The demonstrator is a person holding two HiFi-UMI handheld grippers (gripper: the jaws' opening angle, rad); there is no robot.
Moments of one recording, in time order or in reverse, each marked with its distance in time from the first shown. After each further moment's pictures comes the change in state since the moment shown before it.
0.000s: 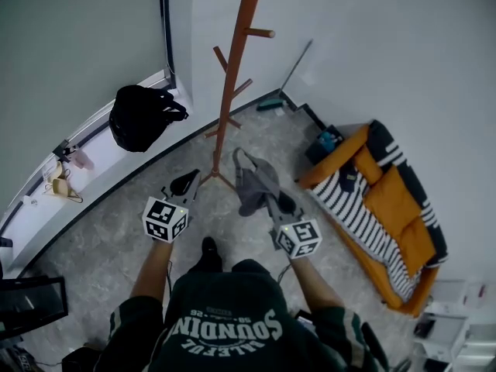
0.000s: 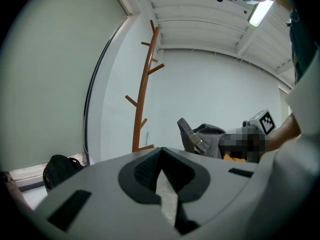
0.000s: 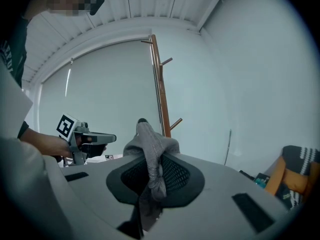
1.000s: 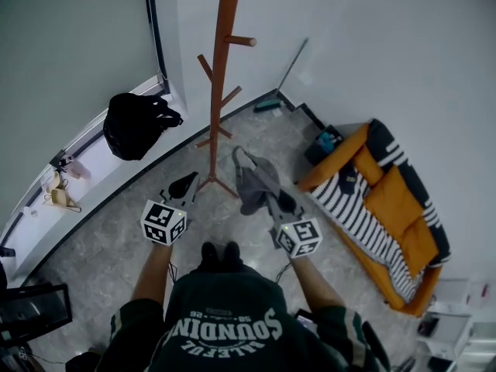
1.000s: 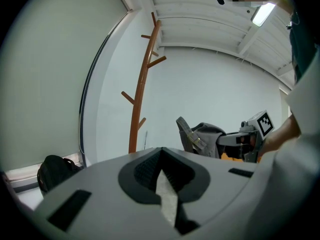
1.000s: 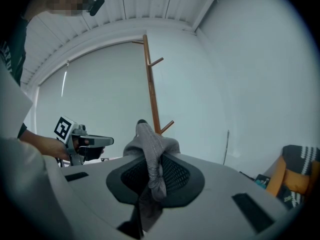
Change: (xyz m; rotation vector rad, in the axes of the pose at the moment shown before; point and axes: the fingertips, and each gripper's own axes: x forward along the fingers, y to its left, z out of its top) left arm 0.044 0.003 0.010 -0.011 0.015 -0.016; right arm 0.020 -0.046 0.009 0.026 -0.025 -0.020
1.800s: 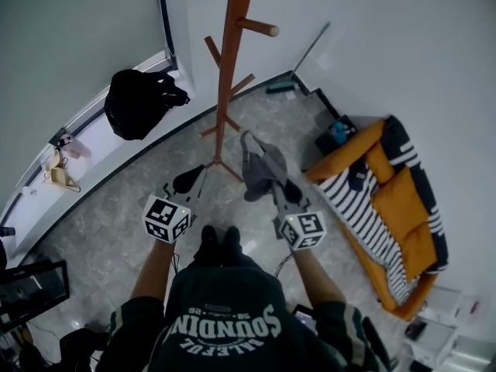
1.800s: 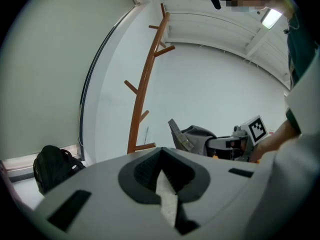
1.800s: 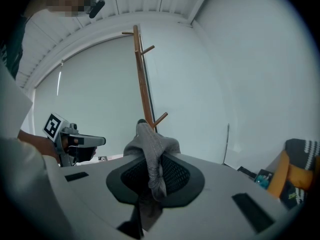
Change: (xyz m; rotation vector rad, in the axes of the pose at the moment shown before) left arm 0.030 0.006 -0.014 -0.068 0.036 0.001; right arm 0.047 -0.031 -0.013 0.036 0.051 0.000
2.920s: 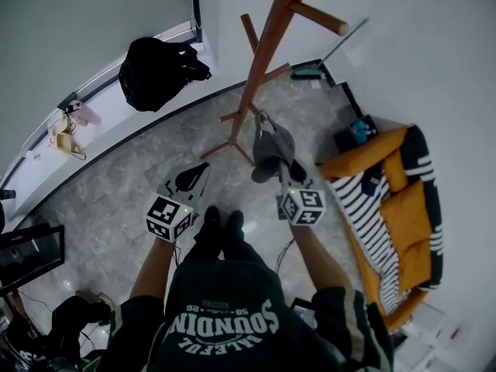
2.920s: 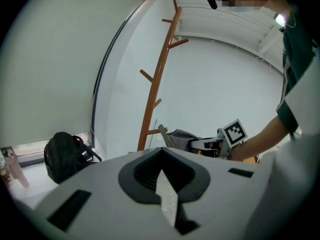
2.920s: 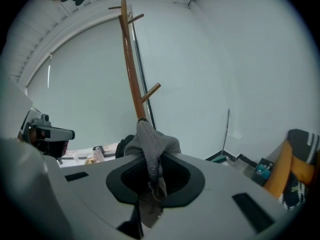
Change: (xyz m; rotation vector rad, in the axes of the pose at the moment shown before) left arm -0.017 0.024 -0.043 -0.075 0.073 0.086; right arm 0.087 -0.029 -0.060 0.031 0.162 -0.038
